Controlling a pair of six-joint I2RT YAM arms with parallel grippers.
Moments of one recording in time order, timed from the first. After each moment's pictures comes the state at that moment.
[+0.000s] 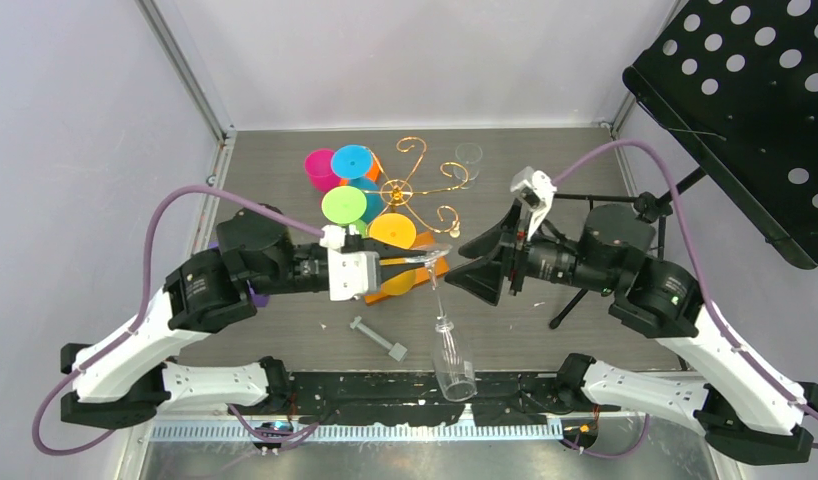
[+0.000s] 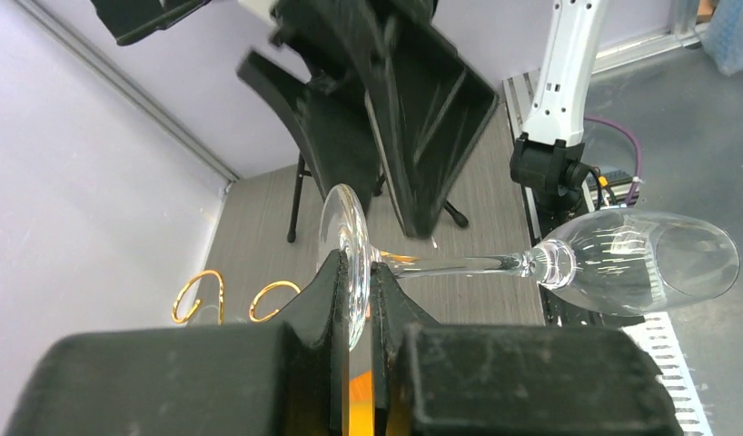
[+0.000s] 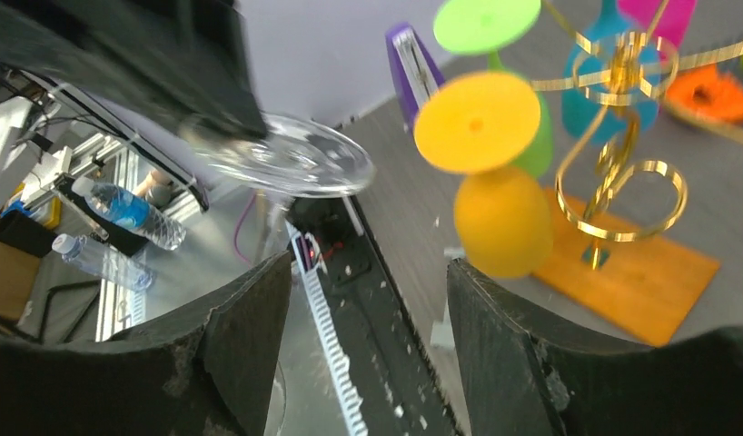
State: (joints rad) left arm -1.15 0.98 1.49 -0.55 0.31 0.46; right arm 0.93 0.85 1.34 -0.55 -0.30 0.33
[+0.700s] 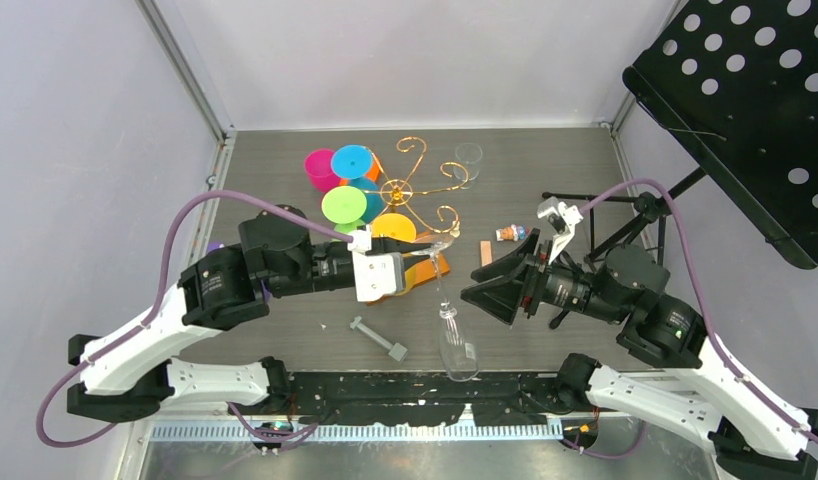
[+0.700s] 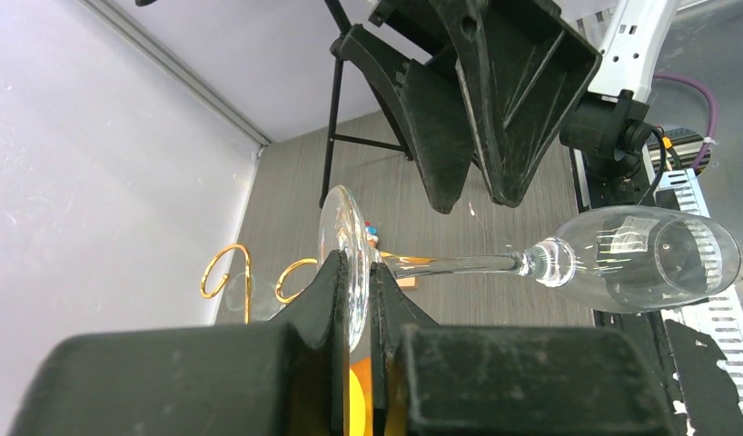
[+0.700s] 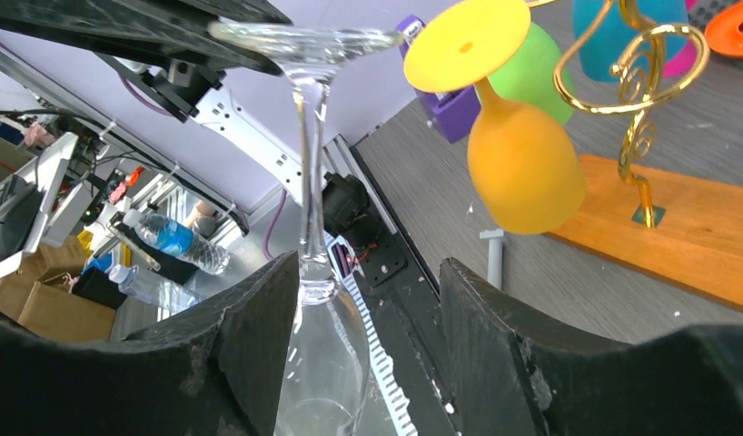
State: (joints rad) left arm -1.21 1.04 1.51 -0.58 0.17 0.55; right arm 0.93 0.63 1.03 -0.45 -0.25 0.54
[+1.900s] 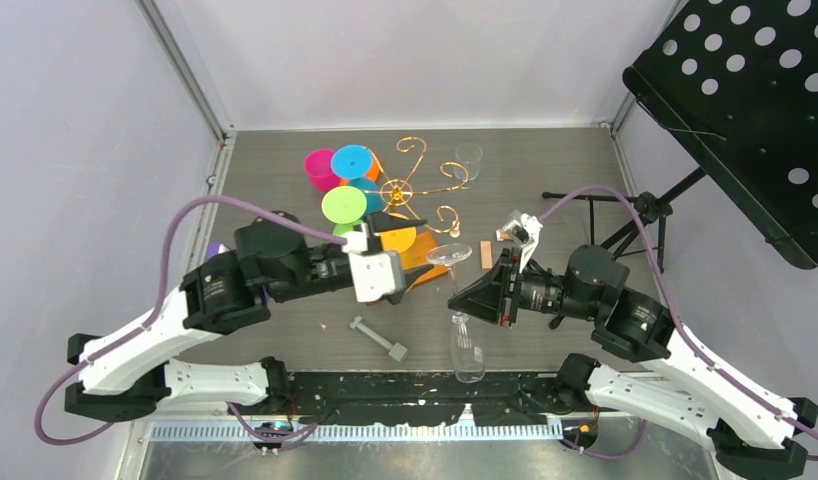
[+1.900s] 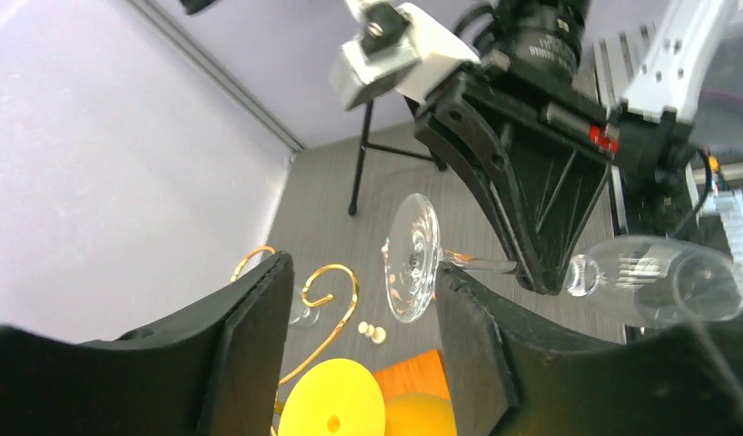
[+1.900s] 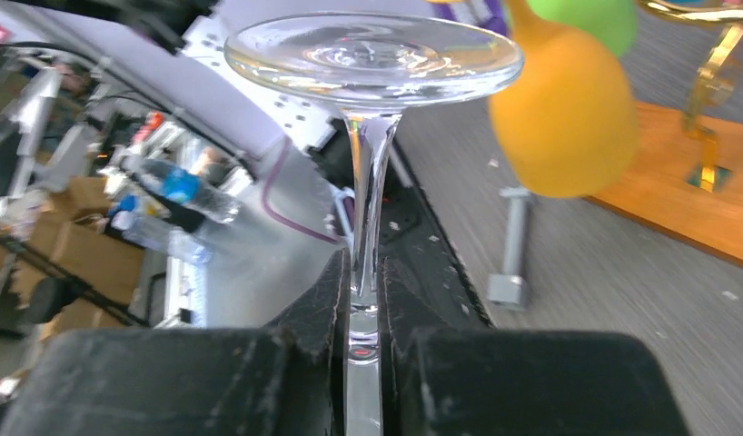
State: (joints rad) left arm -1.24 1.04 1.47 -0.51 0.10 0.57; right arm 0.93 0.65 0.89 -0.33 -0.39 0.56
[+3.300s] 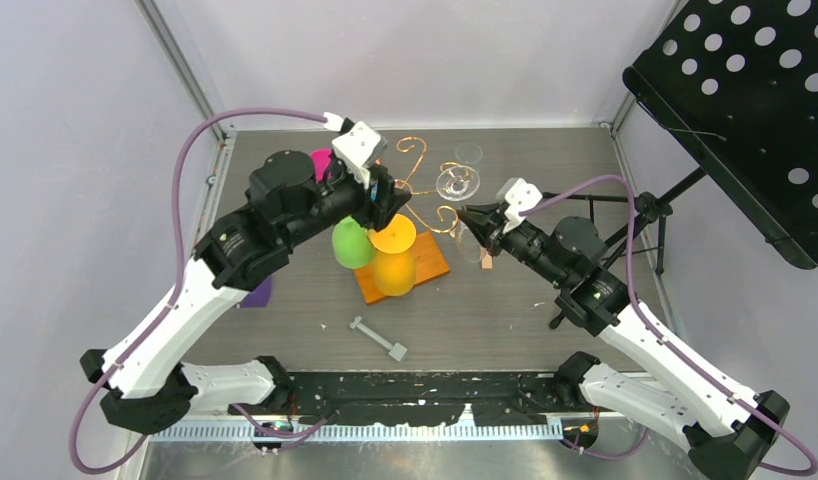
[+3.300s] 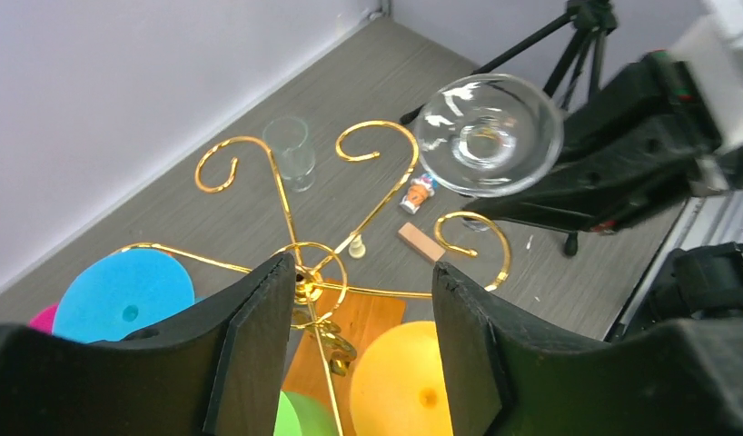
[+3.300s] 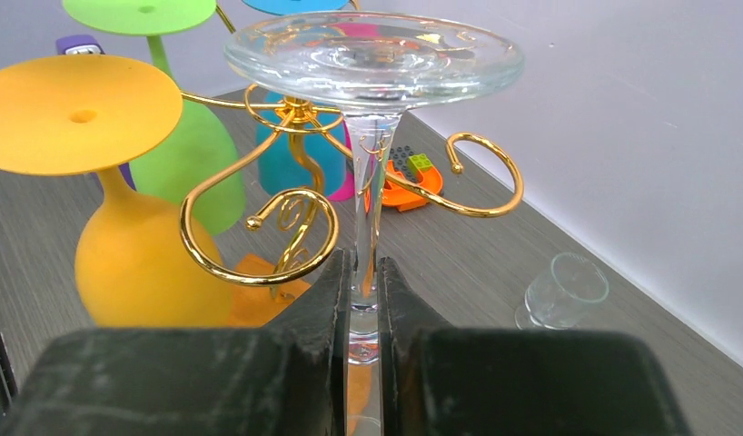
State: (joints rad) left arm -0.86 1.14 1.56 -0.56 -0.01 0.03; right arm 0.68 0.82 0.81 0.08 -0.14 -0.16
